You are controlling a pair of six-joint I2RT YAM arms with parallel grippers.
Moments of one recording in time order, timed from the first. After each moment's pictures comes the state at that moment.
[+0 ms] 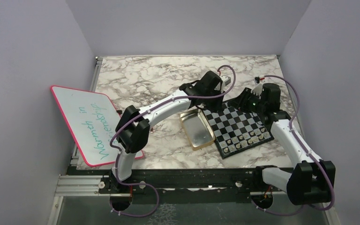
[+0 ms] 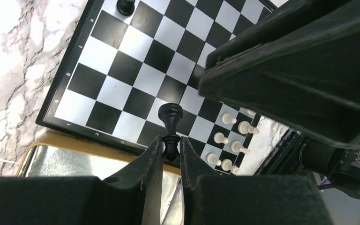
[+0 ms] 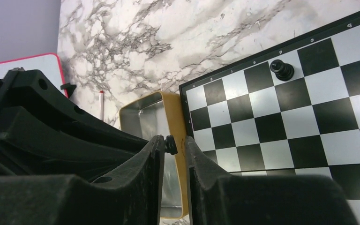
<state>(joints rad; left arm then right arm) -0.88 2.00 1.76 -0.53 0.24 -0.34 0.06 1.13 0.77 -0.16 -0.47 0.50</state>
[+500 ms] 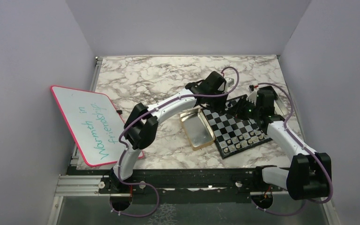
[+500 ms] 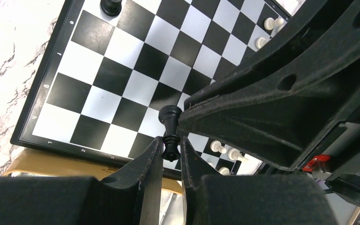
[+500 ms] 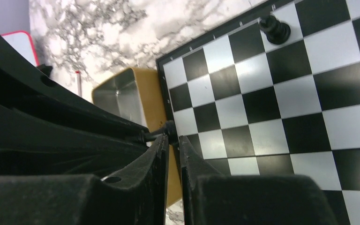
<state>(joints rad) -0.88 2.12 1.89 -0.56 0.30 -0.36 0.08 1.20 0.68 -0.11 -0.48 0.48</state>
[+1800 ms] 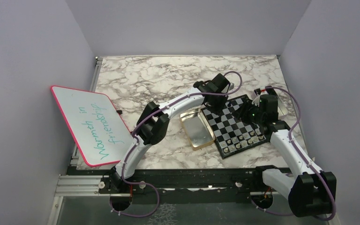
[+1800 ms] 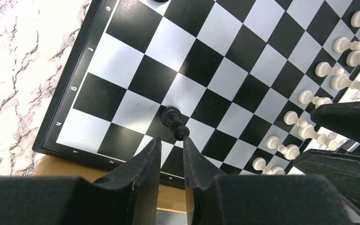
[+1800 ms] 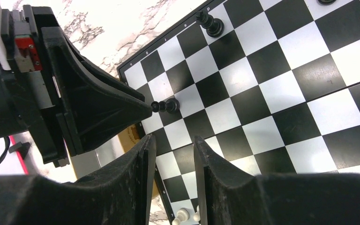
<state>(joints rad) -0.87 2.33 2.11 -0.76 0.20 -0.31 0.09 1.03 0.62 -0.23 -0.25 0.47</state>
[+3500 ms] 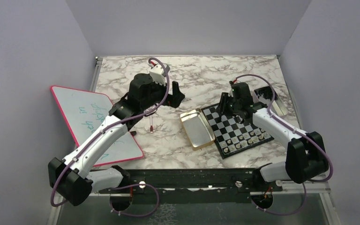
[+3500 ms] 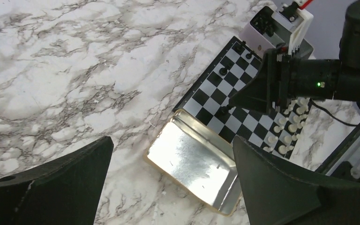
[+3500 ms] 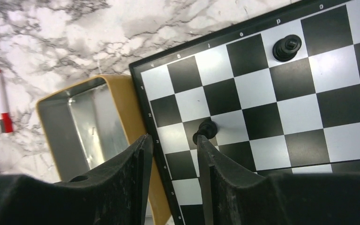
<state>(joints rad) -0.58 1.21 1.14 -0.25 0.13 -0.29 0.36 1.37 0.87 -0.26 -0.08 0.42</state>
